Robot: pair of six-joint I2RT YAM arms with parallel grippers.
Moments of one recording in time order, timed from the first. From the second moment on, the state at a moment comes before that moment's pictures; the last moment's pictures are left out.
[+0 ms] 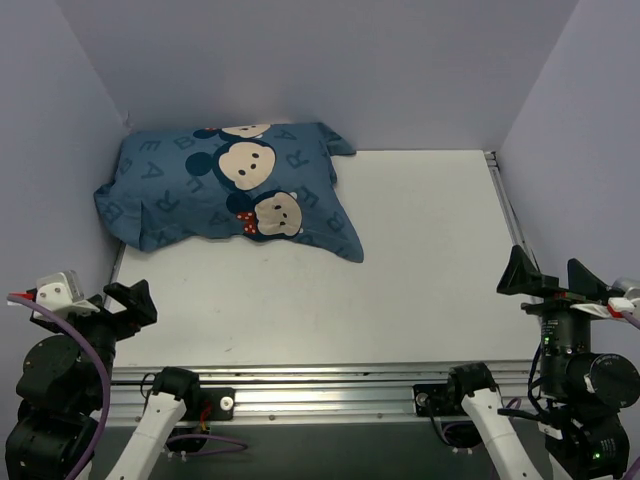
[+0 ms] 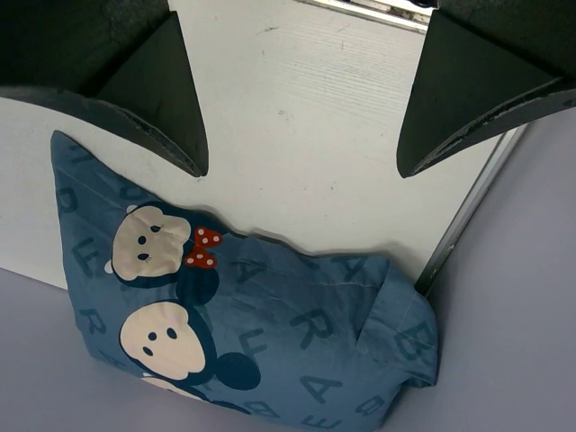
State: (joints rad) left arm -0.25 0.35 1.24 -1.02 -0.44 -0.30; right arm 0.18 0.26 1.07 -0.54 0.36 0.12
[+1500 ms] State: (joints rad) left arm -0.23 0.47 0.82 -0.72 -0.41 -0.31; right arm 0.51 1.90 1.16 0.14 -0.05 0.10
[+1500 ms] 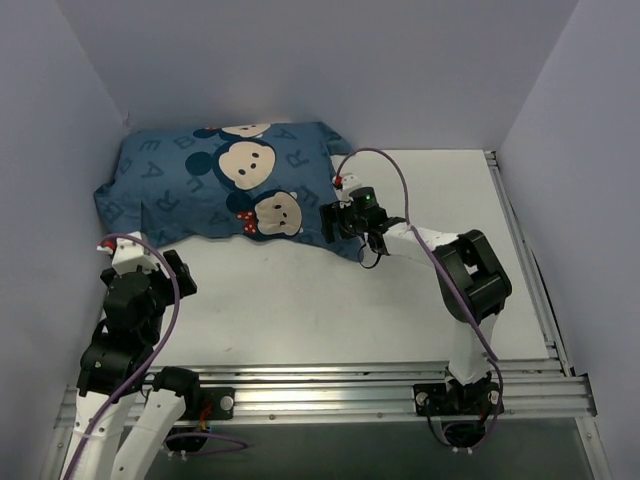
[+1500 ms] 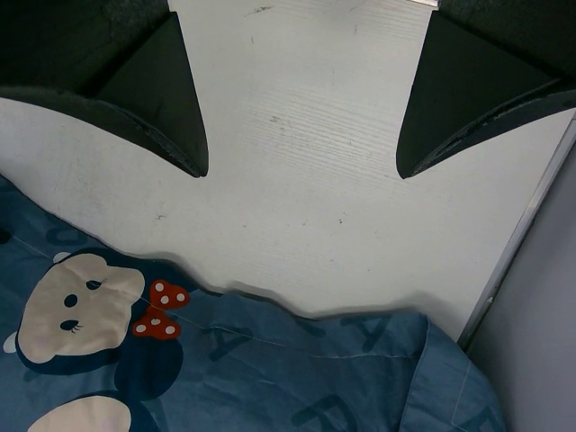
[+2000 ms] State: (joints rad) left arm -0.21 0.53 0.82 -0.71 -0.39 -0.32; right arm 0.72 1.63 0.76 0.18 0.05 0.19
